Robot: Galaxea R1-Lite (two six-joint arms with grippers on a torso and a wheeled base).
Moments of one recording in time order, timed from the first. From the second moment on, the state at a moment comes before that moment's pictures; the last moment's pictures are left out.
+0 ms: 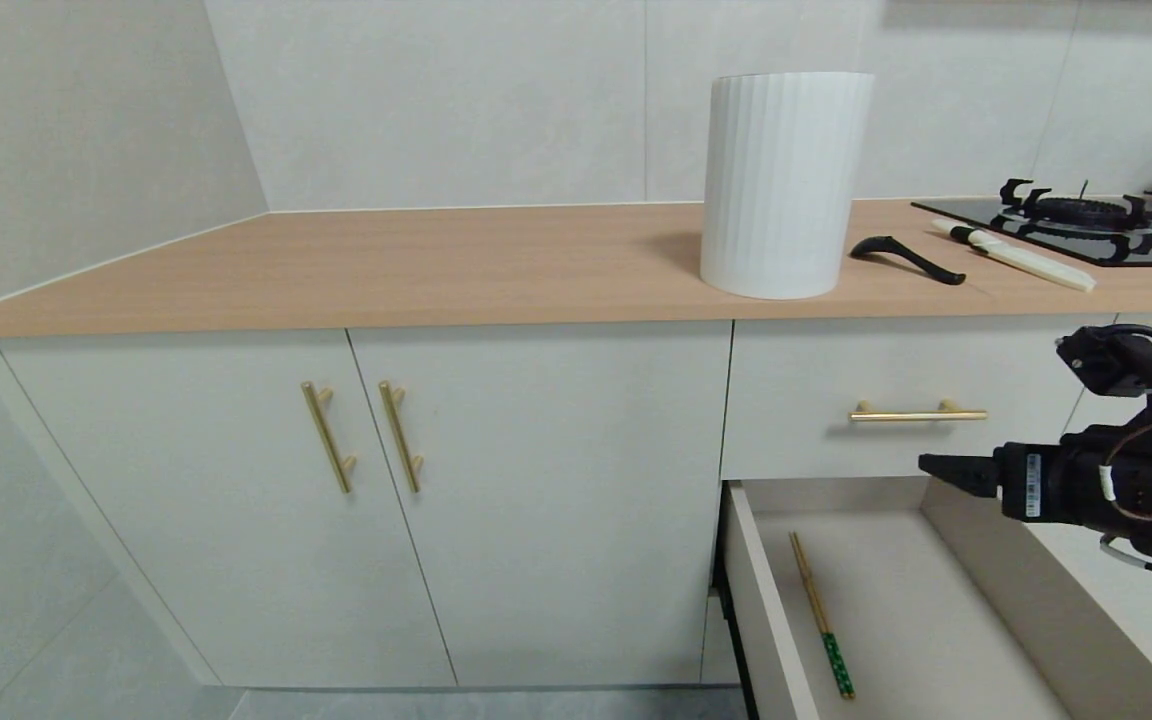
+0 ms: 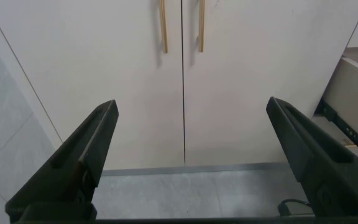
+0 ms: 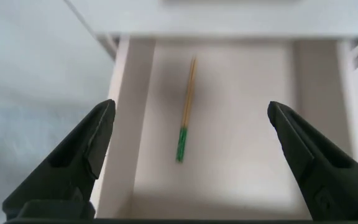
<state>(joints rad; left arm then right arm) 0.00 0.00 0.00 0.01 -0.03 0.01 0.23 1.43 -0.68 -0.26 -0.07 0.17</state>
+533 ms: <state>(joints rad) 0.00 0.00 0.00 0.01 -0.03 0.01 0.21 1.38 -0.67 -0.27 -0.07 0.15</state>
